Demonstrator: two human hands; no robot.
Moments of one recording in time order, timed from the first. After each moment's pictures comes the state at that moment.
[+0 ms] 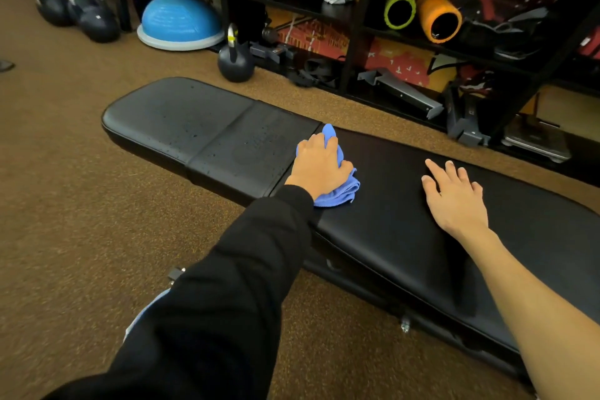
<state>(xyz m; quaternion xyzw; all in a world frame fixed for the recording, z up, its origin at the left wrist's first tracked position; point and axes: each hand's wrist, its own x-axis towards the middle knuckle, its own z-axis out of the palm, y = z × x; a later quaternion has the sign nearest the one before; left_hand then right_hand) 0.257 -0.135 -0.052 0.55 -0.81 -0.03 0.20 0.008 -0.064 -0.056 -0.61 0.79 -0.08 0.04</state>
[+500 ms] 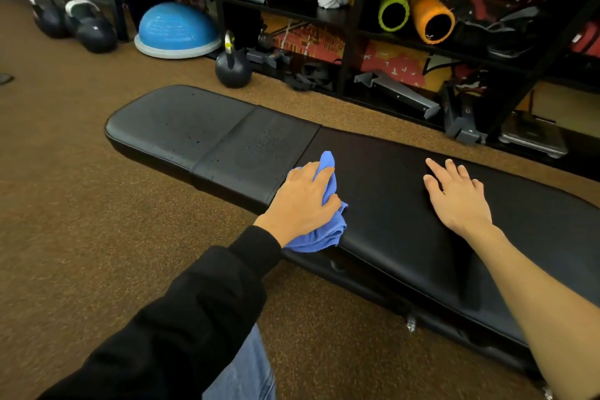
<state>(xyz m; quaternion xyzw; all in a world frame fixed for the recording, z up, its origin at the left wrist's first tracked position) 0.301 -0.077 -0.059 0.46 -0.86 -0.04 0.22 0.003 -0.065 -0.057 -0.61 0.79 -0.08 0.03</state>
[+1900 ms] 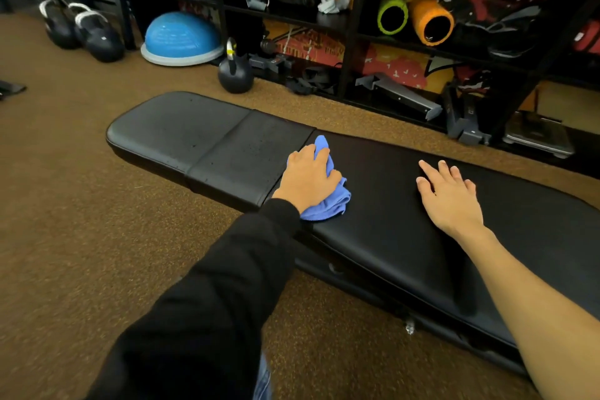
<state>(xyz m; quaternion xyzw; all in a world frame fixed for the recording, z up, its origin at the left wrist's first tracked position) 0.266 -0.121 -0.057 0.55 -0.81 -0.03 0.20 0.004 -0.061 -0.056 -0.61 0.78 -0.08 0.04</state>
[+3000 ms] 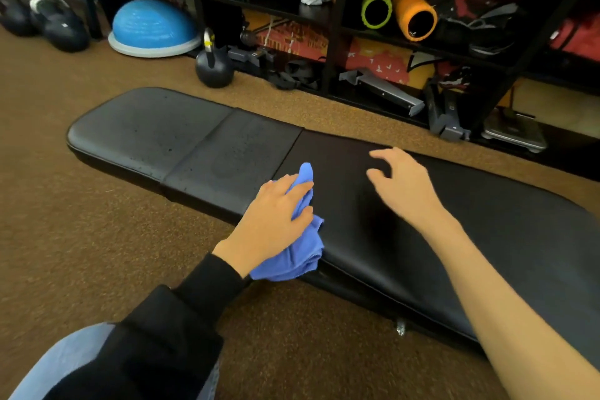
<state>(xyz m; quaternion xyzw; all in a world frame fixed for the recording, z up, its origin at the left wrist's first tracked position) 0.313 -0.064 -0.052 0.48 -0.84 -0.13 0.21 0.091 -0.065 -0.002 -0.64 0.73 -0.21 0.11</state>
